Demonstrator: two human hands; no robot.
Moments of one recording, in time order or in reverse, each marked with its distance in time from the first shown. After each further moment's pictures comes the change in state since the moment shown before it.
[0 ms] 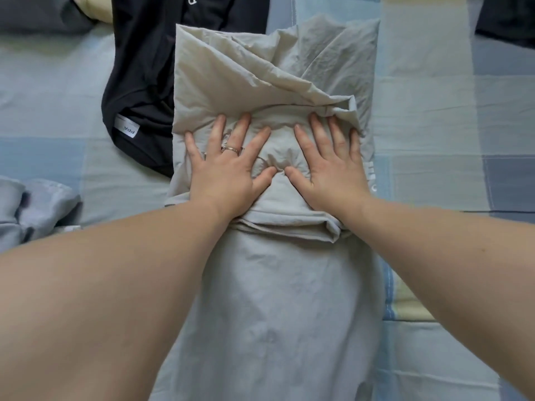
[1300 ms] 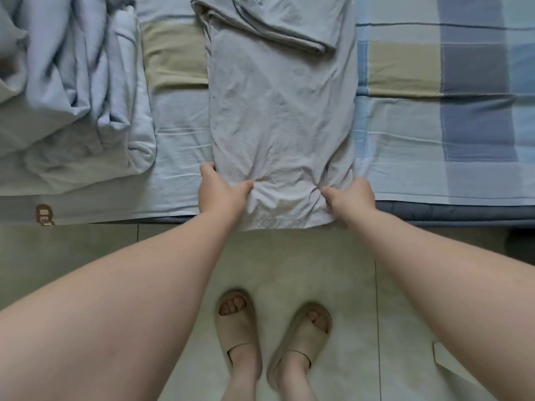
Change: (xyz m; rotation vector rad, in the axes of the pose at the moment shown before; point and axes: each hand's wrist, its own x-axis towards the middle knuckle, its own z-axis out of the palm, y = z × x) left_hand -0.425 0.039 0.034 -0.923 -0.086 -0.756; right_hand -0.424 -0.085 0.058 0.809 -0.156 0.952
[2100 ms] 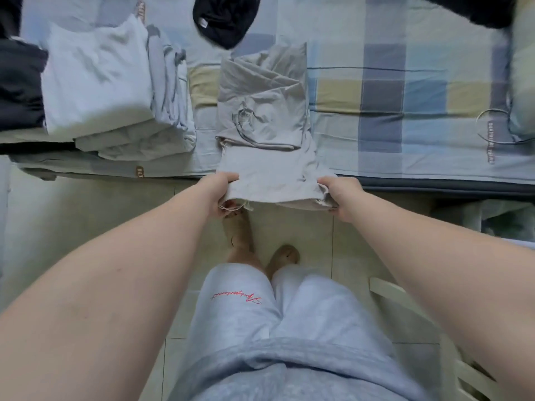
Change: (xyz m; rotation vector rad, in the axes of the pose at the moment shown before) left_hand -0.253 0.122 -0.169 -0.445 -0.410 -0.616; right_hand -0.236 -0.023 -0.230 0.393 -0.301 0.266
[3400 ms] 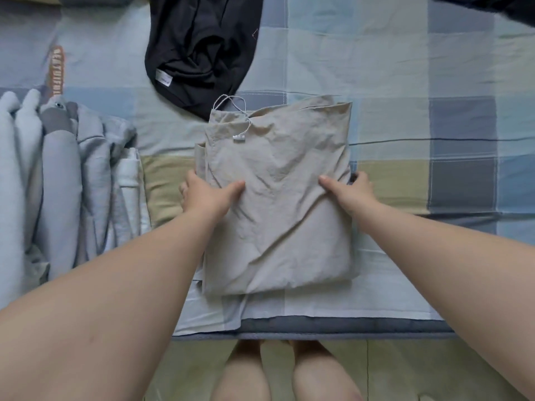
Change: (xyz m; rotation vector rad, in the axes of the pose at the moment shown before) left_hand 0.344 0.278 0.056 0.529 0.459 0.425; right_hand 0.366 -0.232 0.122 -0.288 0.116 -0.214
